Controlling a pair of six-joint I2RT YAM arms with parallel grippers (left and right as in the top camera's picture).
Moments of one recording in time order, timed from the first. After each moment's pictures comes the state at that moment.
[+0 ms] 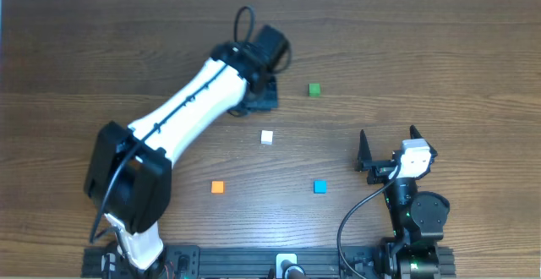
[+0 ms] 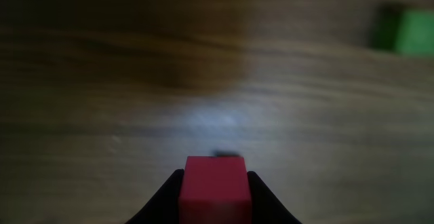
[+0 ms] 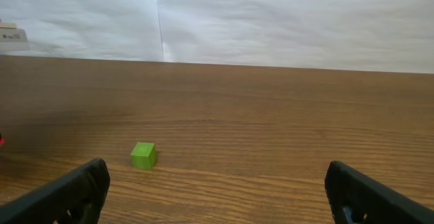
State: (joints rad) left arm -0.61 1.93 1.55 -1.01 -0.05 -0.66; right arm 0.00 0.01 0.01 -0.06 -0.10 -0.01
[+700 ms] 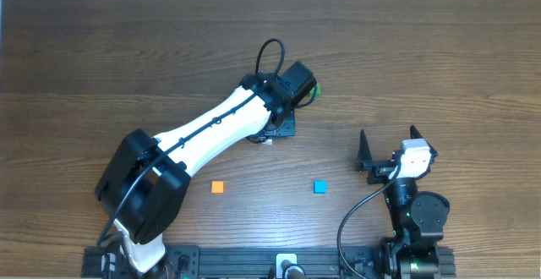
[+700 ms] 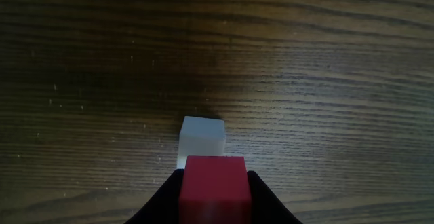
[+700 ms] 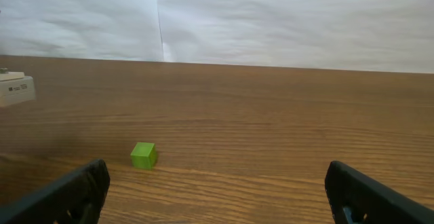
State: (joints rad) left arm -0.76 1.93 1.43 -0.95 -0.09 -0.79; right arm 0.00 0.01 0.01 -0.06 -0.10 -0.01
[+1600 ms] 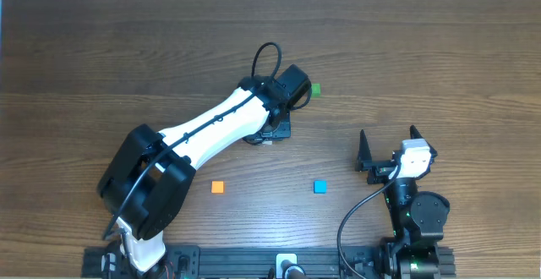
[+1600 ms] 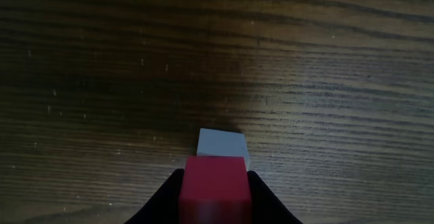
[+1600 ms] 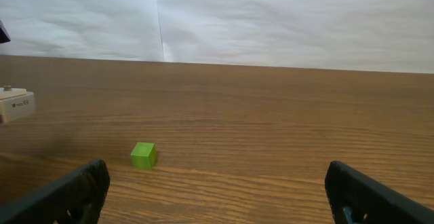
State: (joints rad) left arm -0.74 1.95 1.38 -0.91 -0.09 -0.79; right arm 0.00 0.01 0.01 -0.06 -0.10 -0.01
